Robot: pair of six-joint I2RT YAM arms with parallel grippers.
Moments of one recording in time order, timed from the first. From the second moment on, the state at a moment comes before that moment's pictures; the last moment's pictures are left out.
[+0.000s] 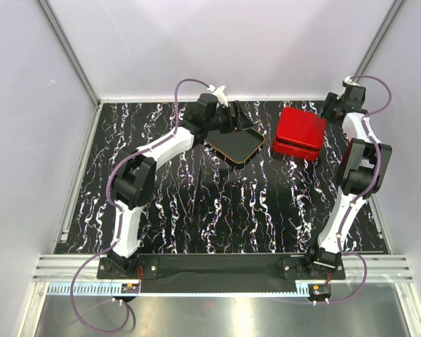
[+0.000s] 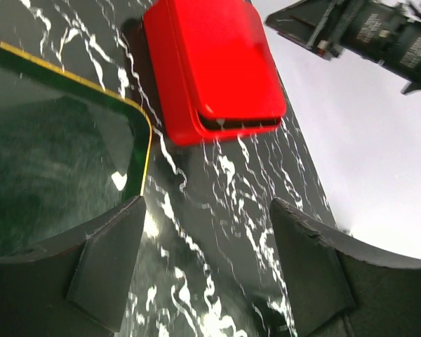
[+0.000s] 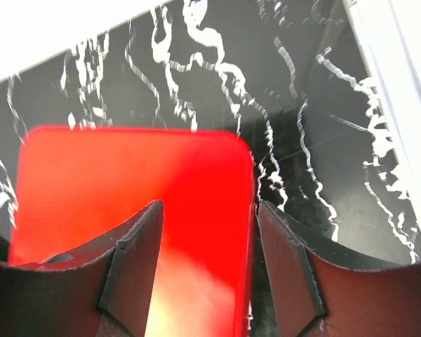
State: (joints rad) left arm -0.56 2.07 1.66 0.04 0.40 -0.69; right arm -0.27 2.15 1.74 -0.27 -0.14 0.14
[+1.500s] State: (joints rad) left arm -0.69 2.56 2.14 0.08 0.20 -0.80; right arm -0.32 2.29 1.80 -0.14 -0.37 0.21
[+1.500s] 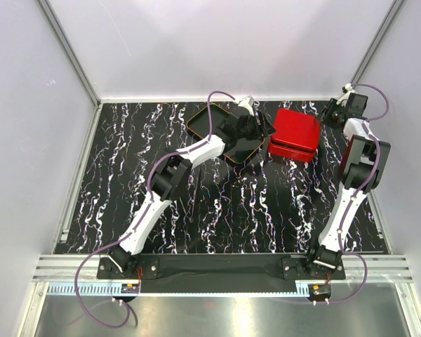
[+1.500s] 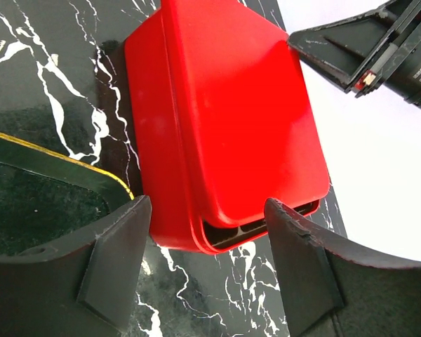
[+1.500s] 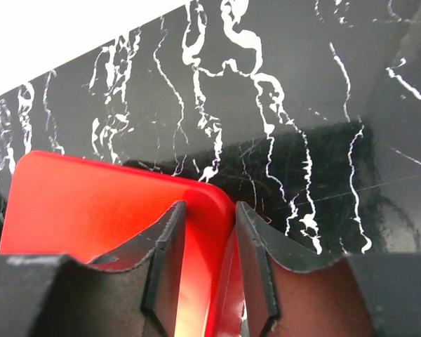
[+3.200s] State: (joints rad) left arm -0.71 2.65 2.21 0.13 0.20 -0.87; right arm -0.40 2.33 1.78 -0.16 -0.63 0.49
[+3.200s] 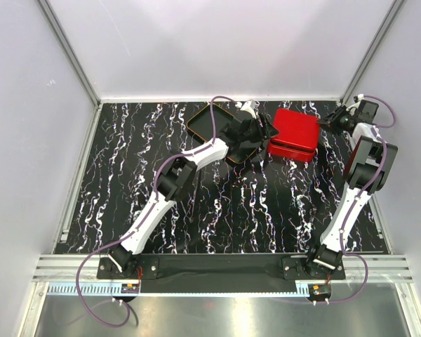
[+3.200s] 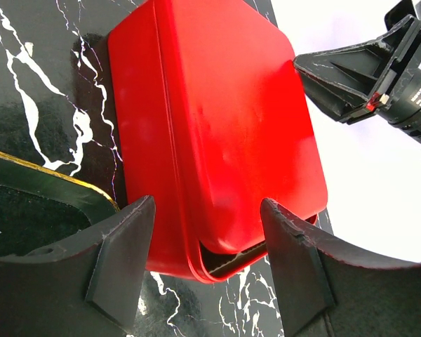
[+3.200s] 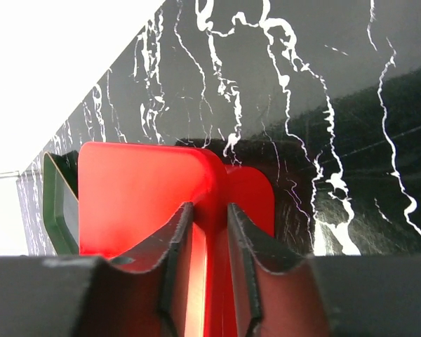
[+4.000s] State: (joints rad) left arm -0.70 2.65 2.21 0.15 0.20 -0.85; right arm -0.43 2.33 1.73 -0.05 -0.78 0.53
